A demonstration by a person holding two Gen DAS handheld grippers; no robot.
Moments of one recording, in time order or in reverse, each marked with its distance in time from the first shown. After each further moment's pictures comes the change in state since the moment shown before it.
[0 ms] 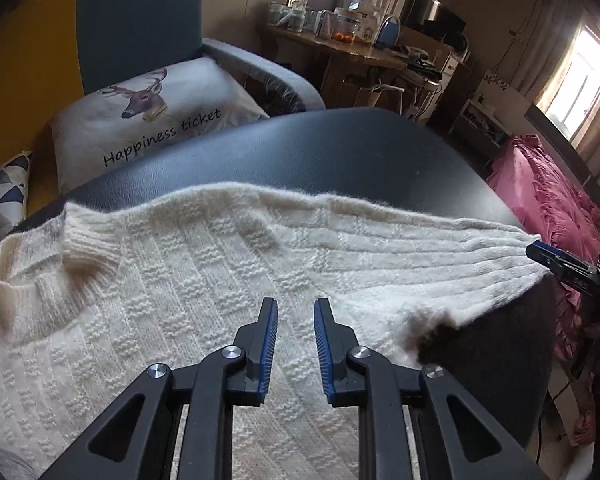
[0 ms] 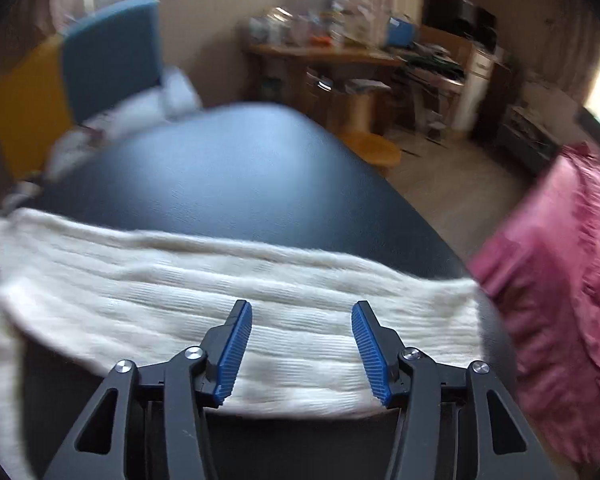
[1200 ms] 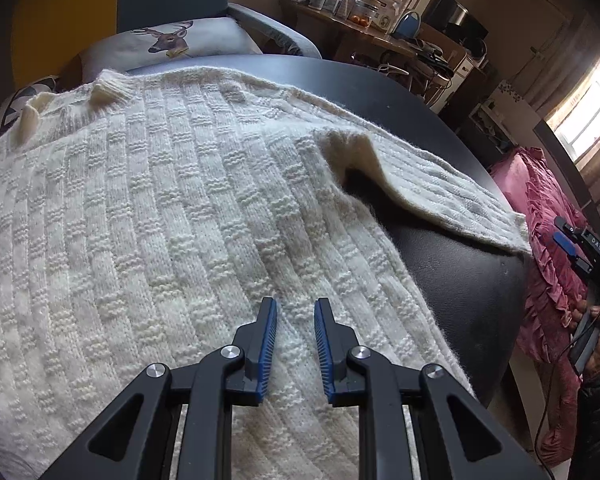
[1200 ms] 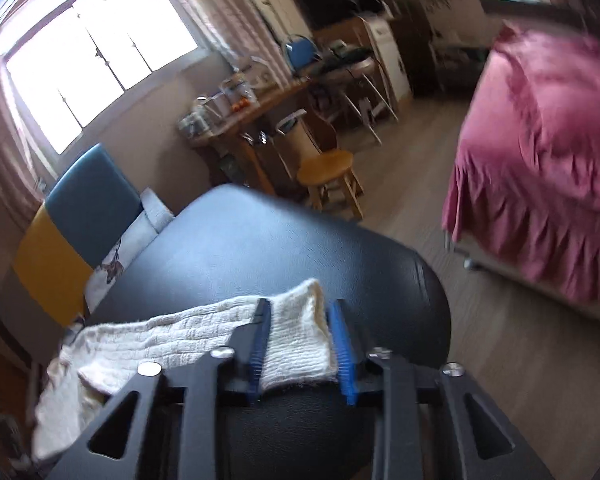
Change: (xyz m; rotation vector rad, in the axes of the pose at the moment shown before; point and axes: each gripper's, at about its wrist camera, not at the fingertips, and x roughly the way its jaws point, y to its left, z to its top) left arm -0.055 -0.040 -0.118 -0.166 0.071 -0.016; right arm -0.110 -0.097 -0.068 0.372 -0.216 -0.100
